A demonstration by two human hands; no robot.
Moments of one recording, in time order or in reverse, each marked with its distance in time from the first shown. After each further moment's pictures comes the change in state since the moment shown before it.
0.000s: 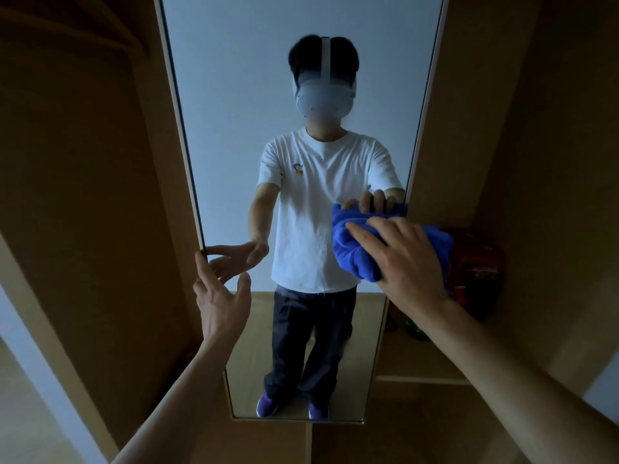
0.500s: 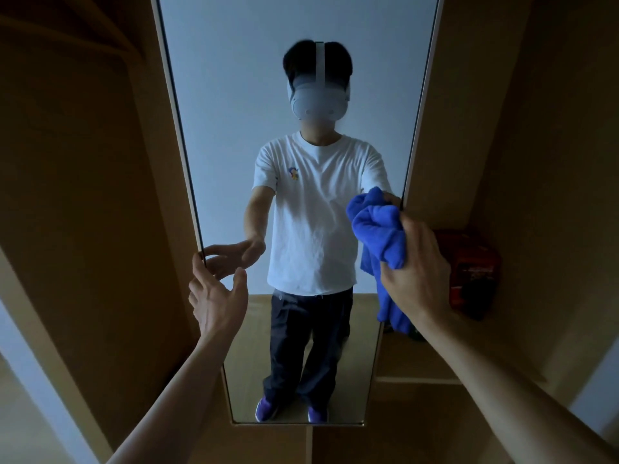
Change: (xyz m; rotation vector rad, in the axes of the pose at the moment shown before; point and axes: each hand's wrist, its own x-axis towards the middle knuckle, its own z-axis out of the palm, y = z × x) left_hand 0.010 0.003 -0.002 0.004 0.037 -0.043; right_hand -0.012 -0.010 0.003 0.375 0.141 0.544
